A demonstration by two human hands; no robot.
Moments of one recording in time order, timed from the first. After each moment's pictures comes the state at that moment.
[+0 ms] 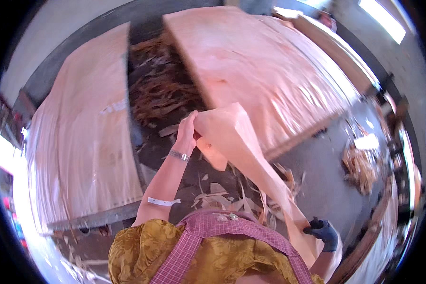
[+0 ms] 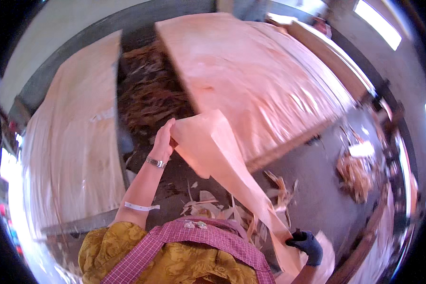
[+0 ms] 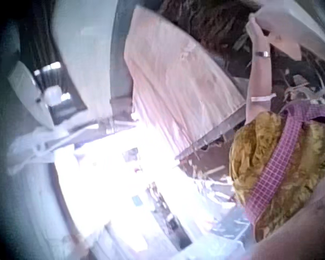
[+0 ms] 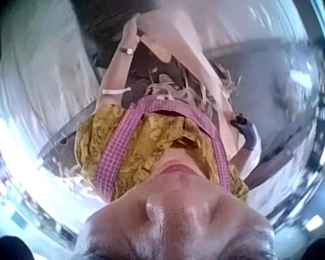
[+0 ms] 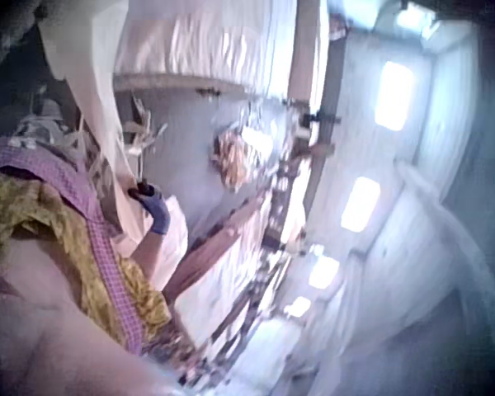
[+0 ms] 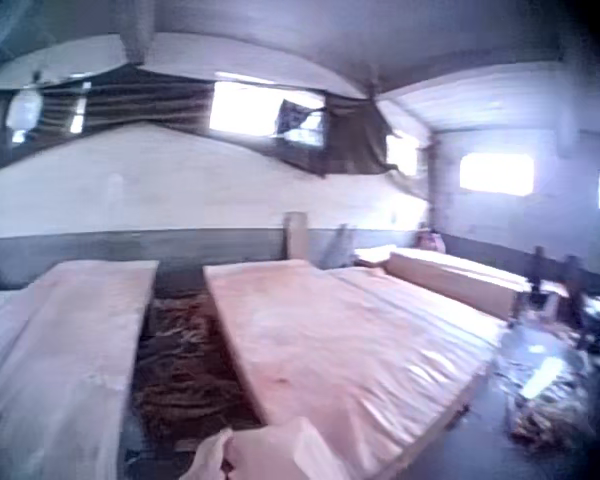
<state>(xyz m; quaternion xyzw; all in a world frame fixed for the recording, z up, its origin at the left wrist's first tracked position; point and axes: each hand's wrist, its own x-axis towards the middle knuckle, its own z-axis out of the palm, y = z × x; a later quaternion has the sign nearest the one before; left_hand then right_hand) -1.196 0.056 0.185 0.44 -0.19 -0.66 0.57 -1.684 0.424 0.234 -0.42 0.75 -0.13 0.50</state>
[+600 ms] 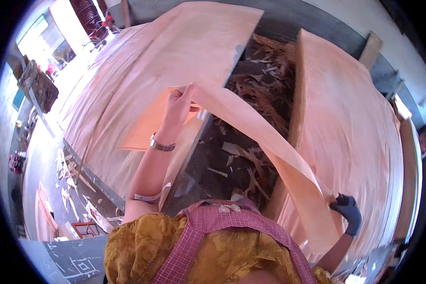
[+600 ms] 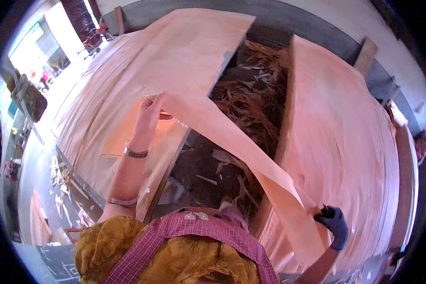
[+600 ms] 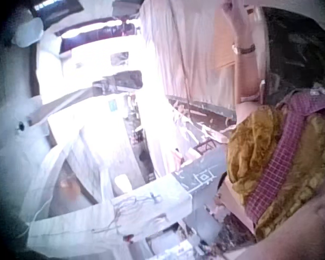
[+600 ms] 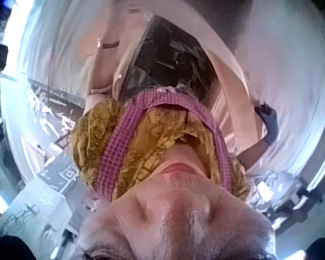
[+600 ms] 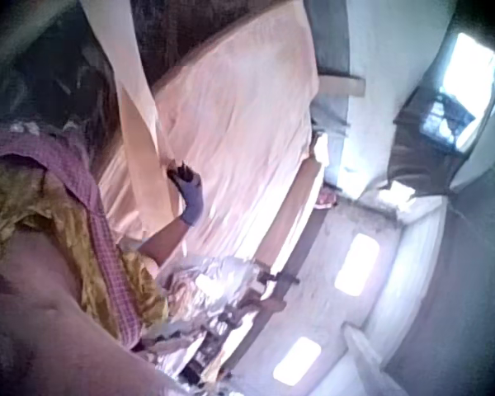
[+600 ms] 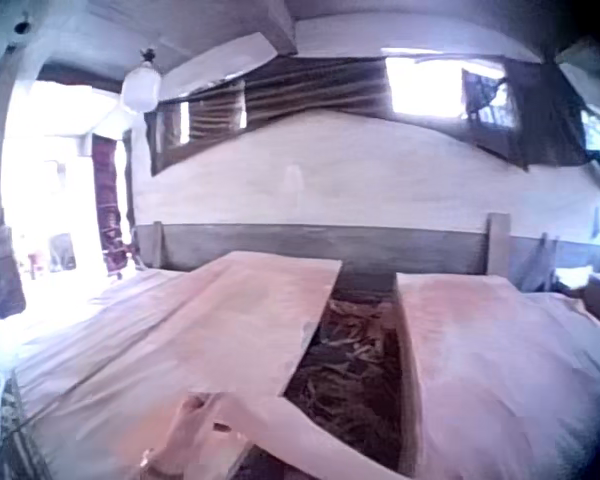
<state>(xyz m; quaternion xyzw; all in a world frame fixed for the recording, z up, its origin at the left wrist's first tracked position) -0.883 -0.112 0.301 0.65 -0.29 -0.24 0.66 -1.494 -0.303 0.241 -0.75 0.54 -0.02 0.37</state>
